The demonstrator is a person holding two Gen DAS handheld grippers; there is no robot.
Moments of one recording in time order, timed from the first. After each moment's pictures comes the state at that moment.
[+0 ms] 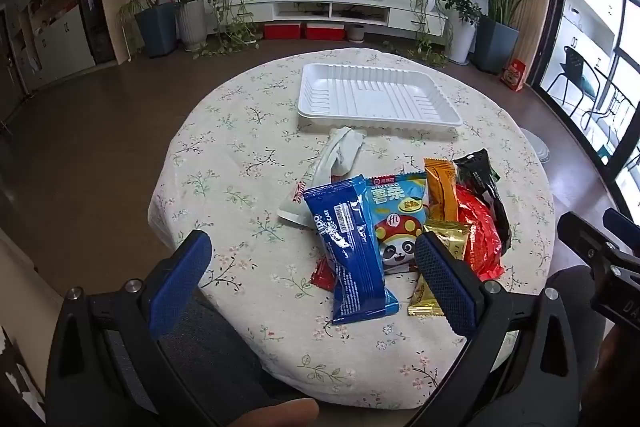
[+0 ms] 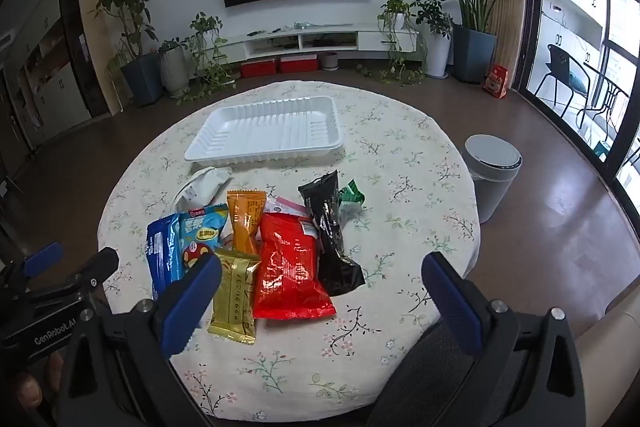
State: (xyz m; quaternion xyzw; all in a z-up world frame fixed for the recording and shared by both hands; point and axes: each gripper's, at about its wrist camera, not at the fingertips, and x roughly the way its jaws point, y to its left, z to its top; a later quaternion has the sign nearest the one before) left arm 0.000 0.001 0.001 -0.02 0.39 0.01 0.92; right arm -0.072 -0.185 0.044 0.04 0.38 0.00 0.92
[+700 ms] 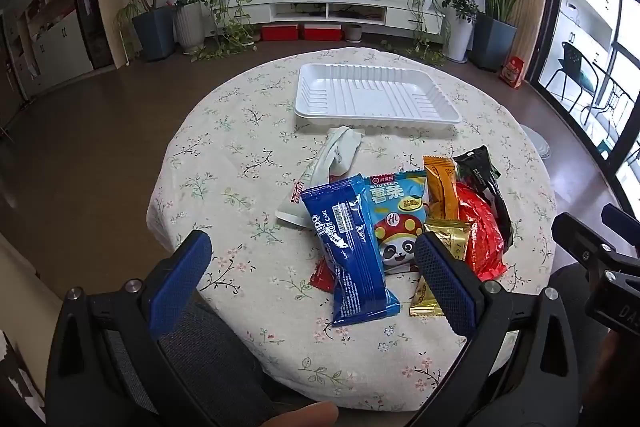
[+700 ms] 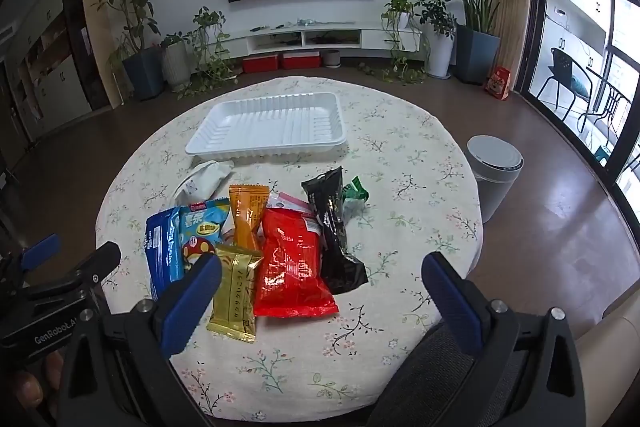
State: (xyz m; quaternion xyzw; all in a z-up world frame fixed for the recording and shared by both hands) left arm 0.001 -0.003 -0.005 -0.01 0.39 0.01 0.92; right arm -0.070 -0.181 0.041 0.03 0.39 -0.01 0.92
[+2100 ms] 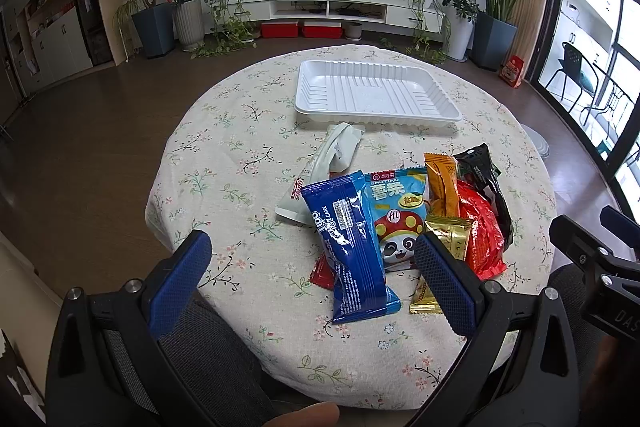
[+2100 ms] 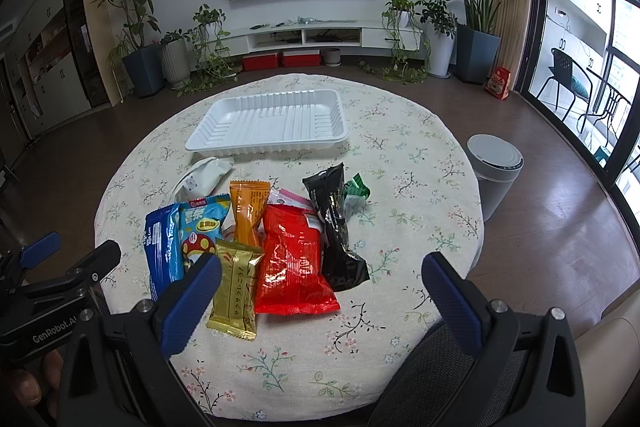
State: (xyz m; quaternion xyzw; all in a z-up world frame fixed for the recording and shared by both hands) left arm 0.002 -0.004 -0.008 -0.01 0.39 0.01 0.92; right arm -0.070 -0.178 0.040 0.03 0.39 -0.01 0.92
